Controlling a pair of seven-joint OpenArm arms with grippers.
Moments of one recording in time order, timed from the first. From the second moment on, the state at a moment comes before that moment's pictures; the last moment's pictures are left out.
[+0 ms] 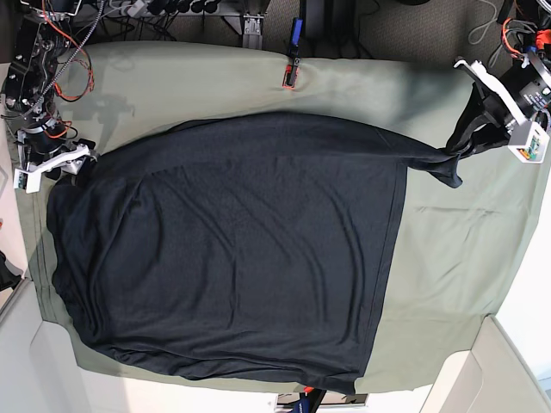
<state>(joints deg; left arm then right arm) 40.2 -30.7 -35.7 119.6 -50.0 -38.2 33.1 -4.8 12.8 21.6 80.6 23.6 13.8 -33.2</state>
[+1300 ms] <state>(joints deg) 7.5 -34.9 -11.7 84.1 -35.6 -38.4 28.3 9.8 15.5 31.5 68.7 24.7 19.2 -38.5</state>
